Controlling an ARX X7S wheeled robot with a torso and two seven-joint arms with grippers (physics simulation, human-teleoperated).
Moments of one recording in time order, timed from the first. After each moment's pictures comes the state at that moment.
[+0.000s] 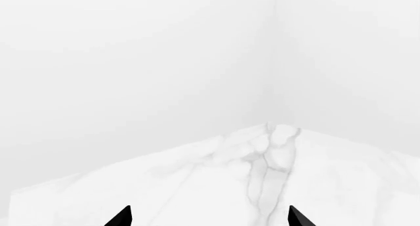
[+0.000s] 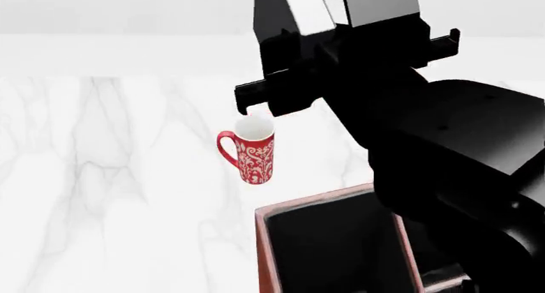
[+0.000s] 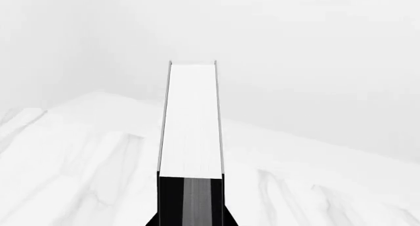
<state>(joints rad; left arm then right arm) 0.59 -0.21 -0.58 0.41 -0.41 0.14 -0.47 1.21 0.29 -0.14 -0.22 0.93 1.43 0.37</state>
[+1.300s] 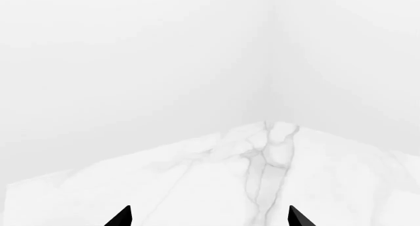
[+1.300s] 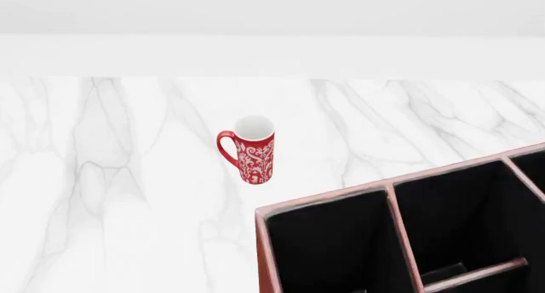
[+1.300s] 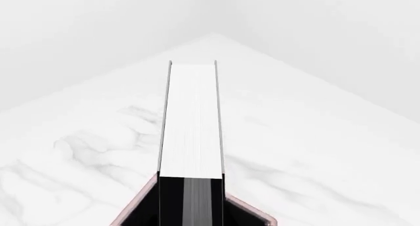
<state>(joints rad) 0.57 -0.21 -0.58 0.37 -0.42 0.16 -0.45 1.38 0.80 0.01 0.25 1.50 1.46 1.35</state>
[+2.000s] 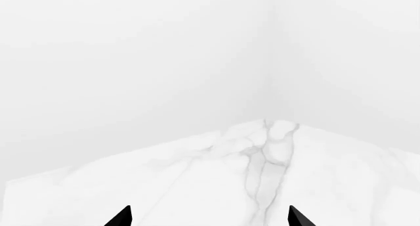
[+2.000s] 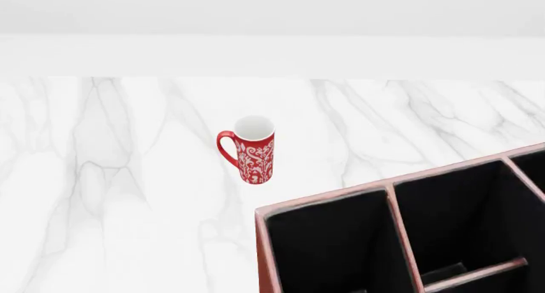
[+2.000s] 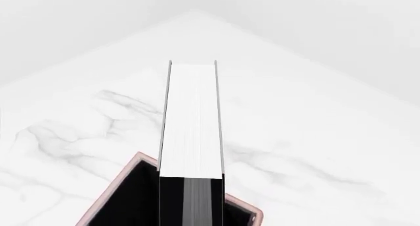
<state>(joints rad) 0.57 -0.21 -0.57 0.35 -0.42 0.17 -0.45 1.39 0.83 -0.12 0.39 1.36 1.34 1.19</state>
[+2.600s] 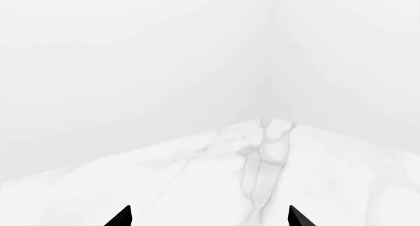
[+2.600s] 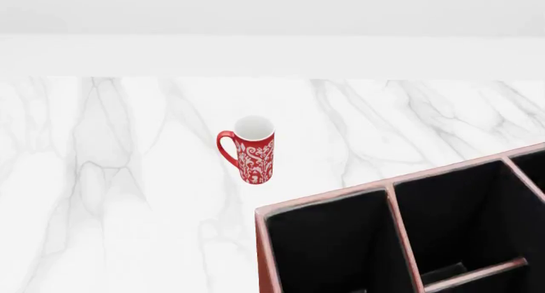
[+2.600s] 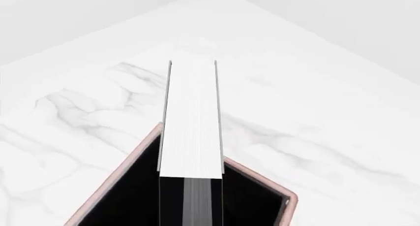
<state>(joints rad) 0.57 -0.22 -0.56 0.36 -0.42 0.16 -0.45 1.31 0.82 -0.15 0.42 1.37 1.30 1.10</state>
